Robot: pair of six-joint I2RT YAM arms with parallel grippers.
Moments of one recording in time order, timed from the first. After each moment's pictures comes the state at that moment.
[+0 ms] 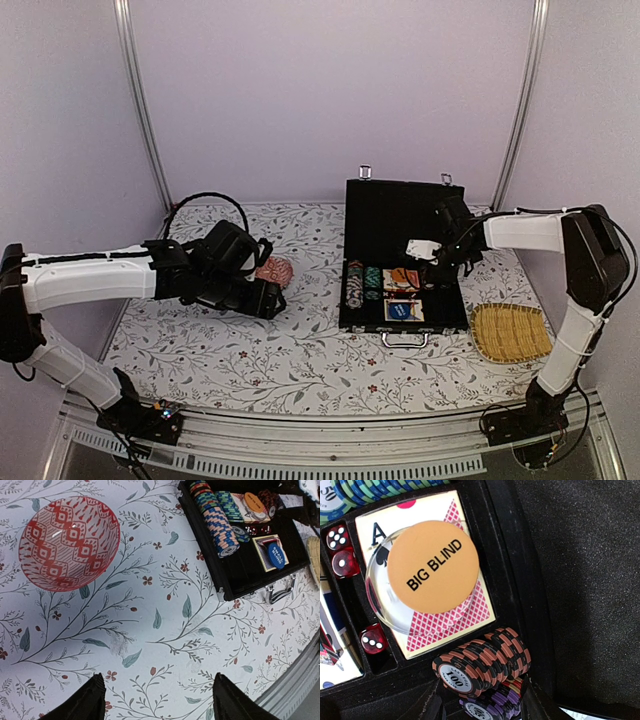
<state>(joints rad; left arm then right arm) -0.87 1.39 0.96 -0.49 -0.09 -0.53 0.39 1.80 1.17 -0.44 0.05 -0.88</state>
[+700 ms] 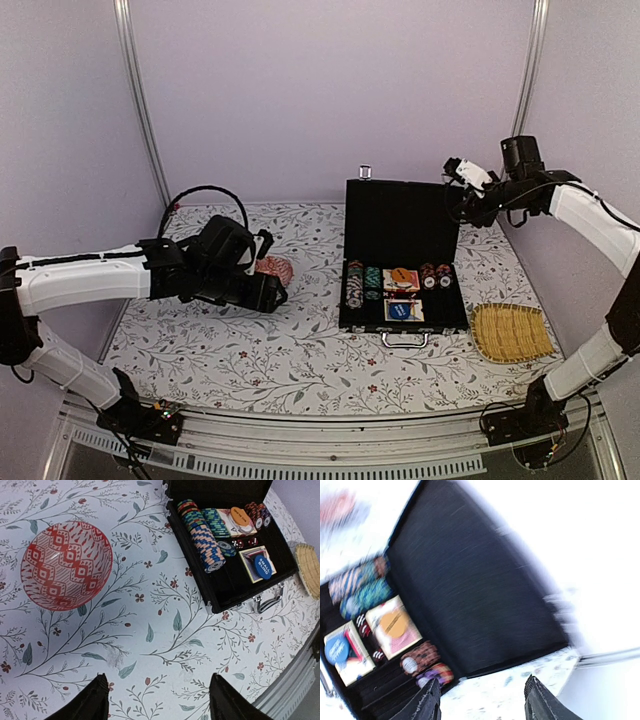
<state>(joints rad) -0.87 1.37 0.96 -0.45 -0.10 -0.51 0.22 1.47 1.32 -0.56 -0.22 -0.75</state>
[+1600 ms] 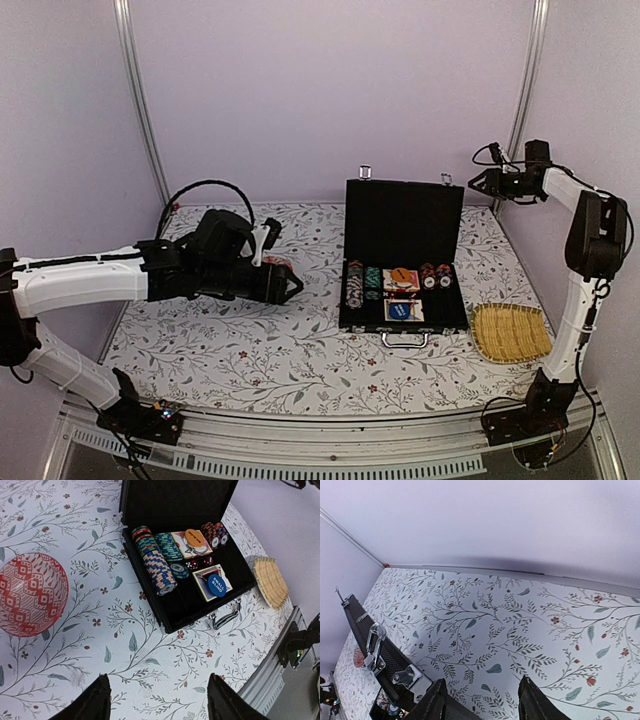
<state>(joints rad) -0.90 1.35 0.97 -0.29 -0.01 -0.54 -0.18 2.07 1.83 -0.49 -0.77 -0.05</state>
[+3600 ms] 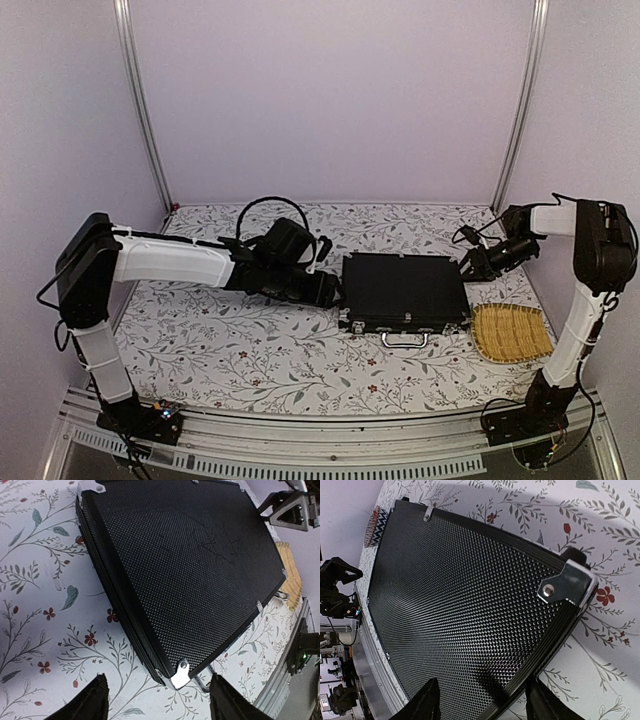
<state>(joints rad) -0.89 1.83 1.20 -0.17 0.14 -0.54 -0.08 1.89 1.26 -0.85 -0.81 -0.41</state>
